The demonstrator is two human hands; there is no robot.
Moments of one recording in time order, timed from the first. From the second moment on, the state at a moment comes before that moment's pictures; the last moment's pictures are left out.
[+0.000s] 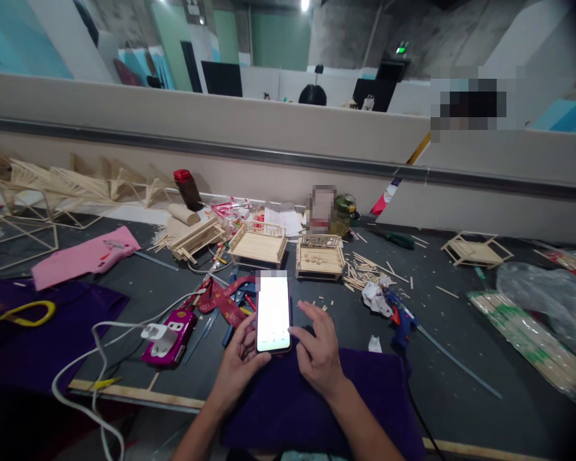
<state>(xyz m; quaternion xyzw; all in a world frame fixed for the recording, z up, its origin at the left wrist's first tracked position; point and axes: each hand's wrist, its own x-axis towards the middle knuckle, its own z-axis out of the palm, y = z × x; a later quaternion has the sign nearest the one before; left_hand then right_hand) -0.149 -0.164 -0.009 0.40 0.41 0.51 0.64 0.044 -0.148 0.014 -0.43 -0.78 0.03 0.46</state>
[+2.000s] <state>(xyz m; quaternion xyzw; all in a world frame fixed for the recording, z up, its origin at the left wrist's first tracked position) -0.148 -0.164 -0.007 0.39 0.42 0.51 0.64 0.041 -0.147 0.010 -0.40 -0.80 0.03 0.45</state>
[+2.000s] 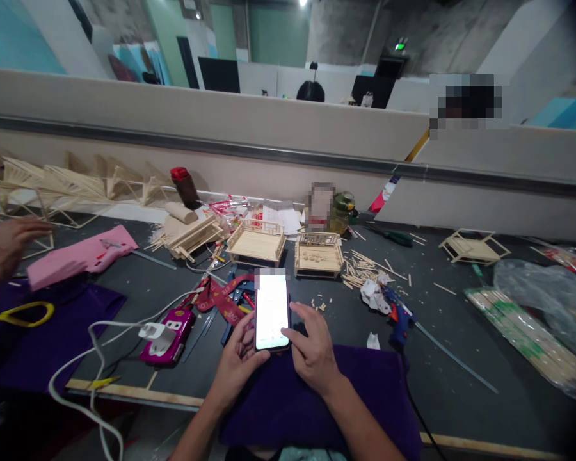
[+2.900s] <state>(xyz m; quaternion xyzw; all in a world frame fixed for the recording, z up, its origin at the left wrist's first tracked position) -0.148 -0.165 -0.003 0.39 0.42 0.51 0.64 0.038 -0.151 0.014 -0.36 -0.84 0.06 0.41</state>
